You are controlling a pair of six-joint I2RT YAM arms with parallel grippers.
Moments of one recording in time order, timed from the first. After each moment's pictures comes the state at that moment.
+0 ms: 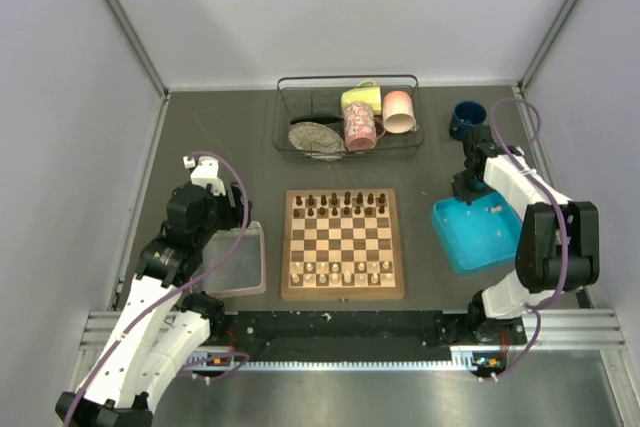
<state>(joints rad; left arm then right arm) -0.28 0.63 0.68 -0.52 -0.06 -0.21 0.05 1.54 1.02 -0.75 0.27 1.29</state>
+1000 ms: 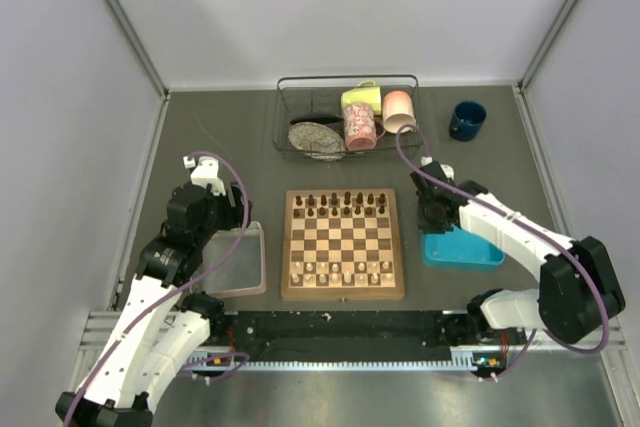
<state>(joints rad) -0.28 0.63 0.68 -0.52 -0.06 -0.21 0.49 1.31 0.82 -0.70 0.23 0.54</state>
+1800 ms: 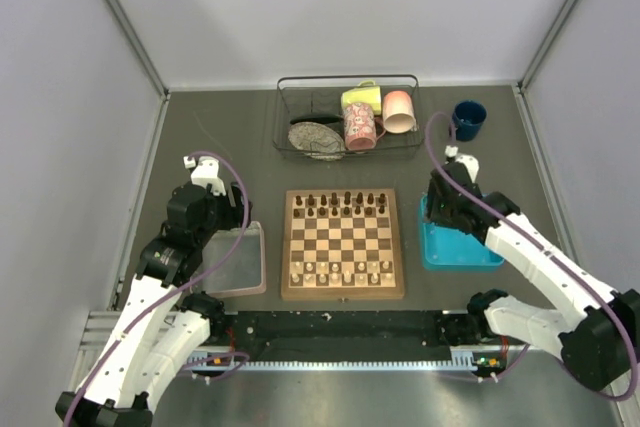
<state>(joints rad) -0.28 0.63 0.68 -0.52 -0.06 -0.21 0.52 1.05 0.79 -0.72 0.32 0.57</state>
